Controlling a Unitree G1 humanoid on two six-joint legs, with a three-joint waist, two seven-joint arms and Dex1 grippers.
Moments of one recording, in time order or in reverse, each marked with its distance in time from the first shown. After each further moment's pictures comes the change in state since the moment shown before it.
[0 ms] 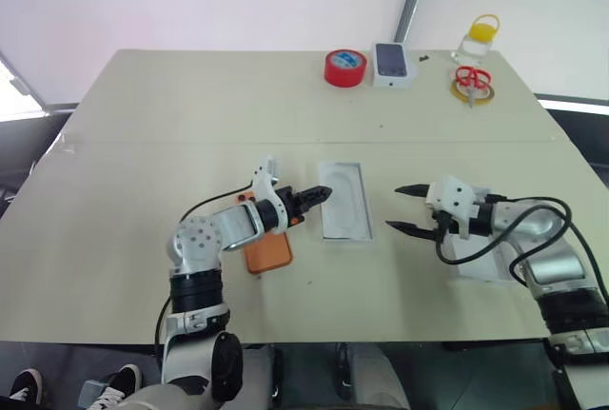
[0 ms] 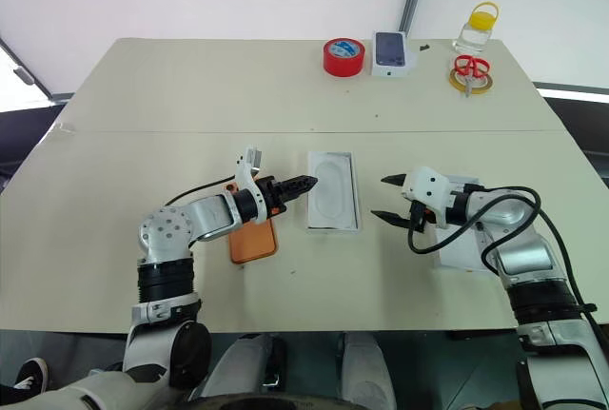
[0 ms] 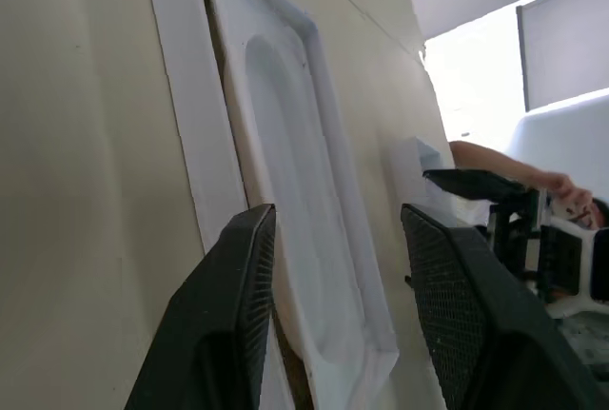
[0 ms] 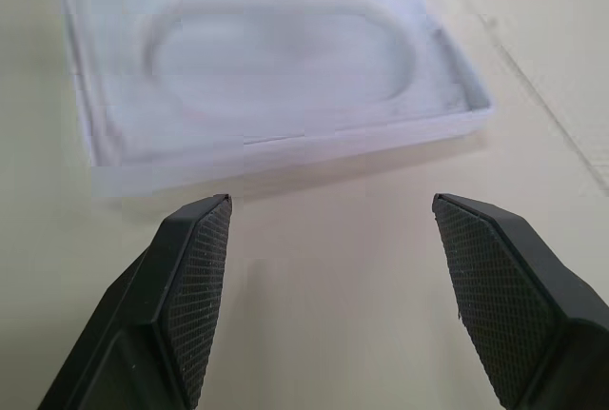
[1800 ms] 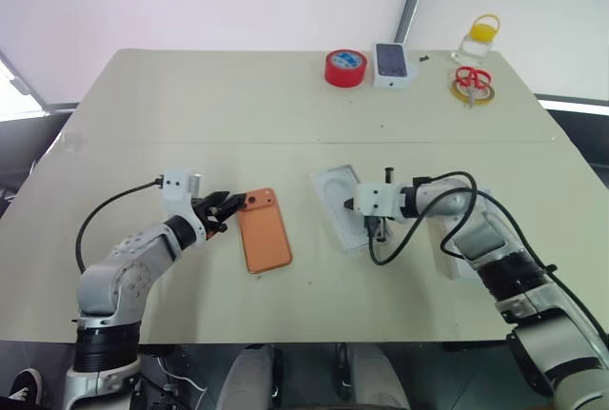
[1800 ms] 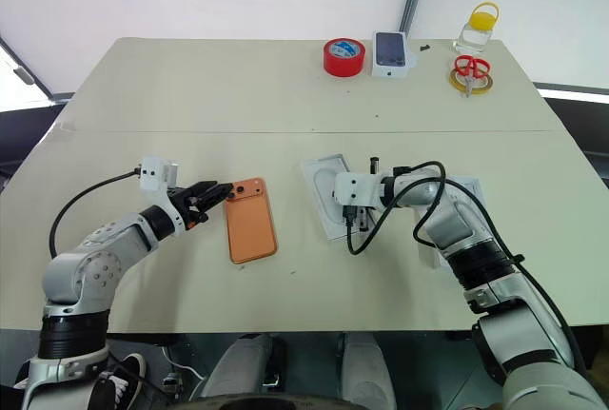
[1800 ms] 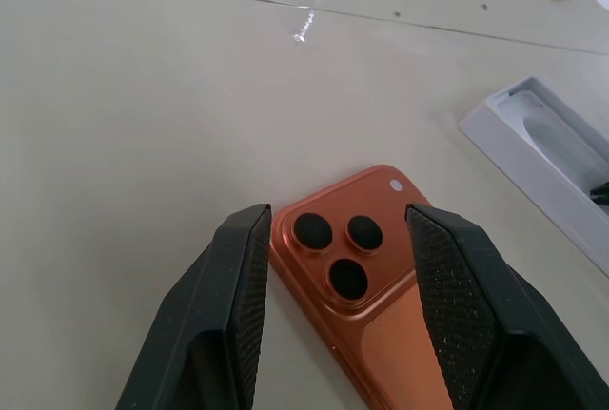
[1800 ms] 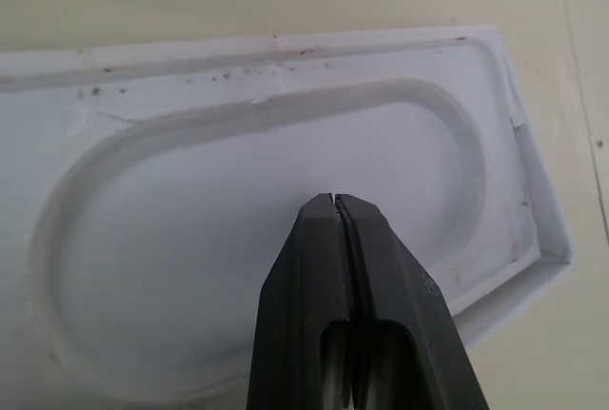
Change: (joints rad) left arm 0.321 0.413 -0.077 -0.199 0.263 -0.459 -0.285; right arm -0.246 0.081 0.329 0.003 -0.409 0.038 -0.057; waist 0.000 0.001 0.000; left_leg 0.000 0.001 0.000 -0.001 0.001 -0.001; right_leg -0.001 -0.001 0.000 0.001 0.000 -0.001
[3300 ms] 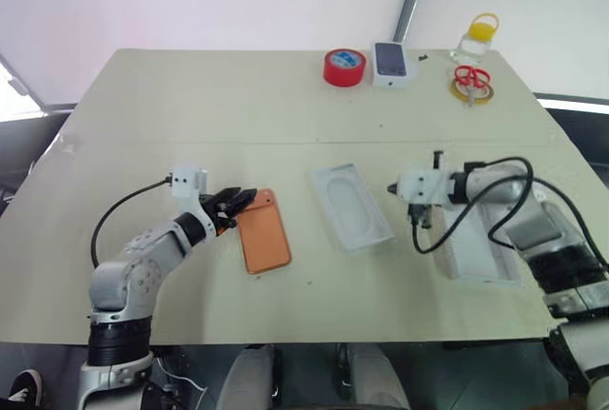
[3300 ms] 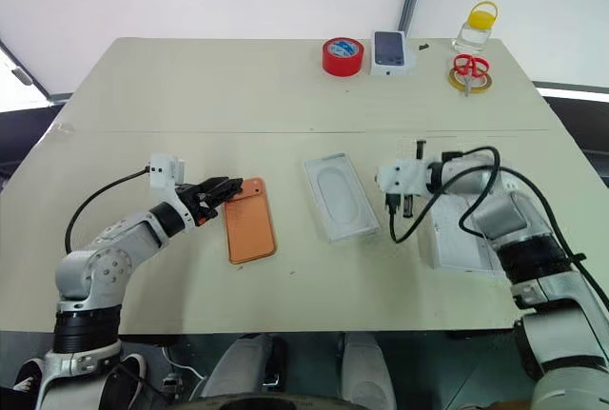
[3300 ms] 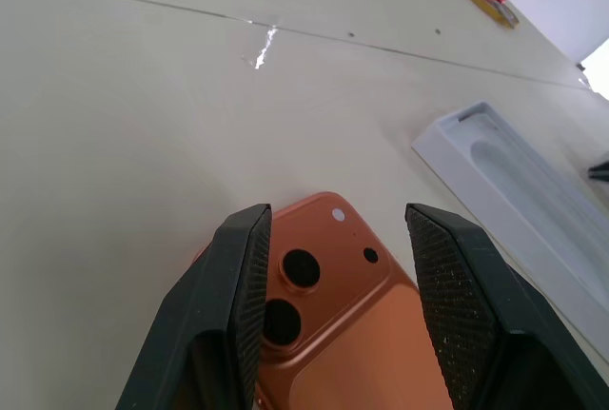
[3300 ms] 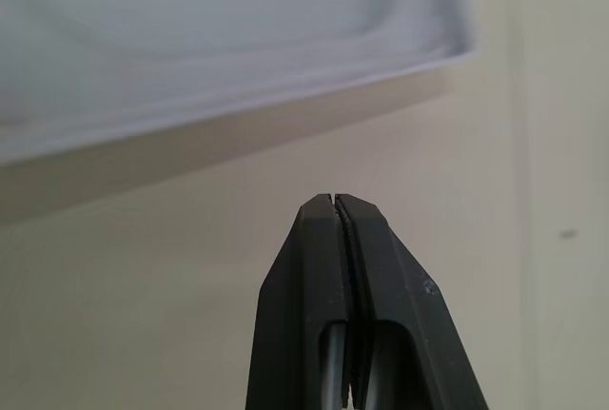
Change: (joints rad) left arm -0.016 -0.044 0.012 0.019 -0.044 0.003 -0.023; right arm 0.080 -0.177 -0.108 0.060 0.024 -0.124 -0.013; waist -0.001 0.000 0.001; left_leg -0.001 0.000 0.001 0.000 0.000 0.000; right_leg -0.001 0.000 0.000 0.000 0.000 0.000
